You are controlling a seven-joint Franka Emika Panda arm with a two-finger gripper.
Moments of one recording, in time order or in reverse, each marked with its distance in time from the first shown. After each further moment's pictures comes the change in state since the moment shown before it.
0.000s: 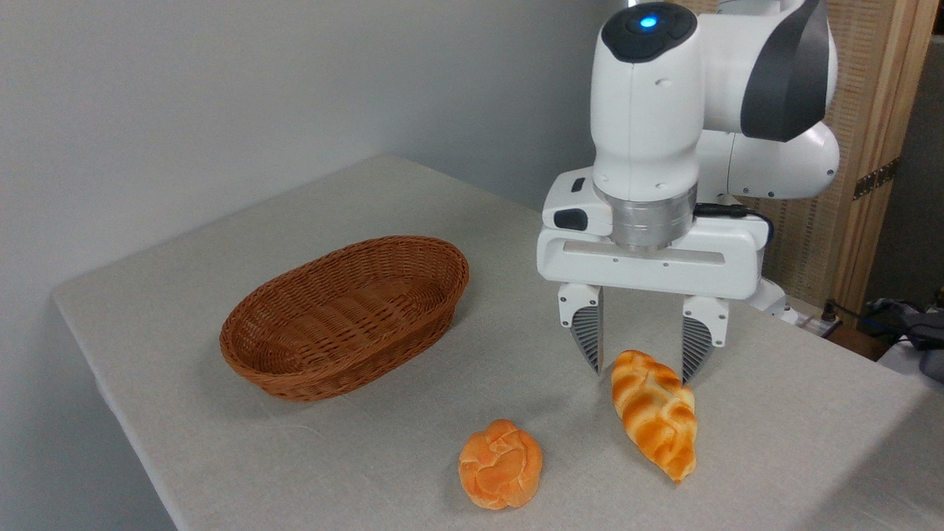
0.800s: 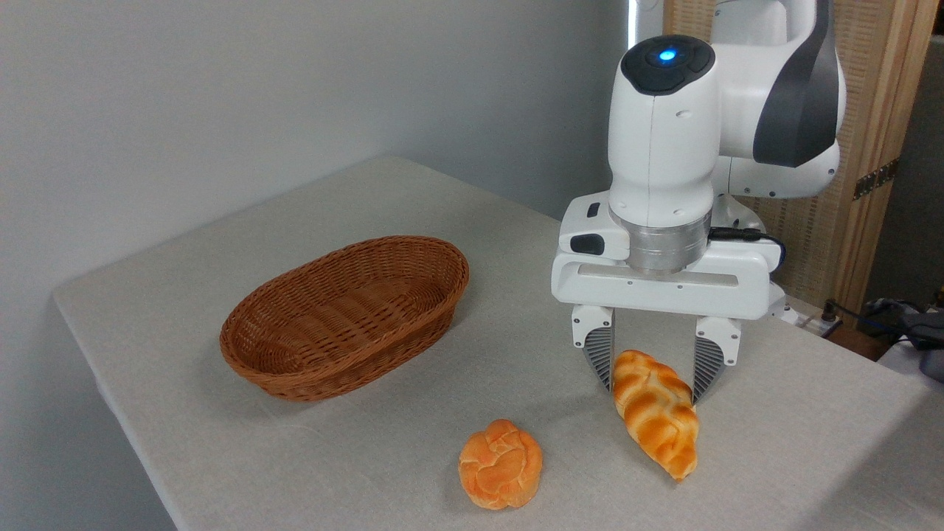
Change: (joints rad) arm 0.023 0.005 0.000 -0.065 0.000 0.079 0.000
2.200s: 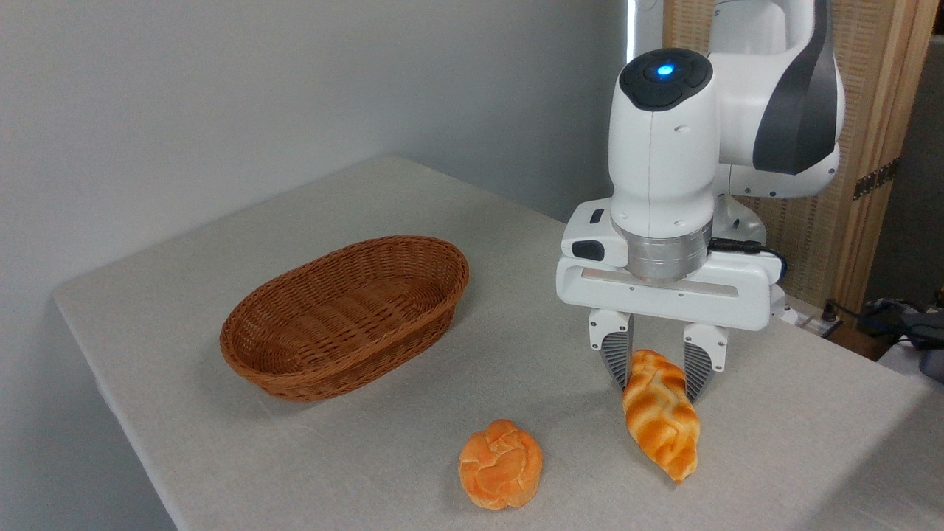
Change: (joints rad) arm 0.013 0.009 -0.010 -0.012 0.011 -0.004 0.095
